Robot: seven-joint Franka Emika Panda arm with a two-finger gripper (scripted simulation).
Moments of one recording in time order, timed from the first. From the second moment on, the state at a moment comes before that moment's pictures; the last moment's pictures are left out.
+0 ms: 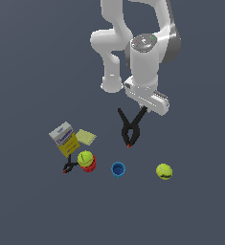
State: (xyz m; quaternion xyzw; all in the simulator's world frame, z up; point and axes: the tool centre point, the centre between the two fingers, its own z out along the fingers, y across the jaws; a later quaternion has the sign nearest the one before) arm -0.102 0.154 0.201 -0.90 0.41 0.08 0.09
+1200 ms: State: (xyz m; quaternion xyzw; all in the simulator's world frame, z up) arm -0.169 0.066 0.360 -0.90 0.41 0.08 0.09
